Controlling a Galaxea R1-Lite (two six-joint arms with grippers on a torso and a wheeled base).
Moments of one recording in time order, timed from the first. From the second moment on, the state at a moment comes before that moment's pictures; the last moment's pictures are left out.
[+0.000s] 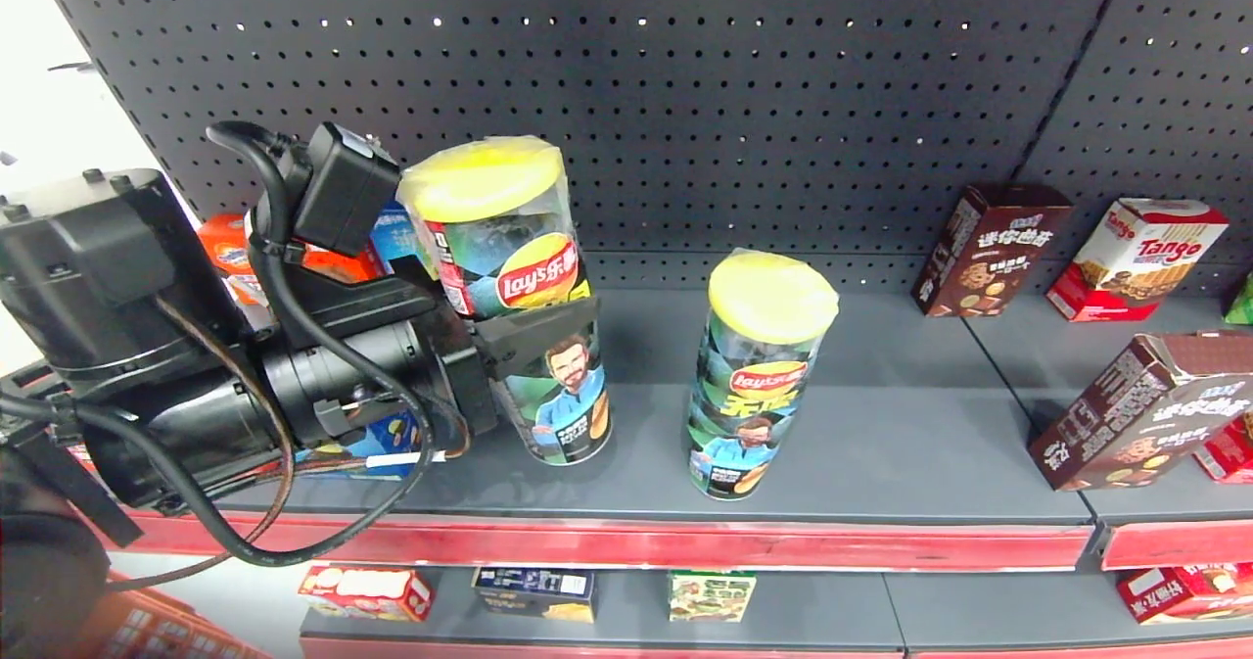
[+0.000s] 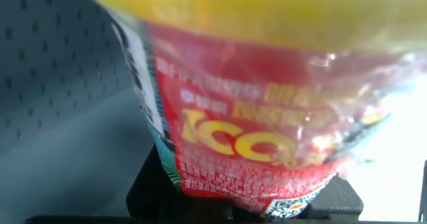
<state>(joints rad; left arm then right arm) -0.48 1.53 -0.73 -0.87 -0.47 0.01 0.00 0.00 0.00 0.01 -0.03 -0.02</state>
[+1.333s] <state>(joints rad) -0.42 1.96 -1.48 -0.45 -0.68 0.08 0.00 0.00 0.00 0.01 -0.03 -0.02</state>
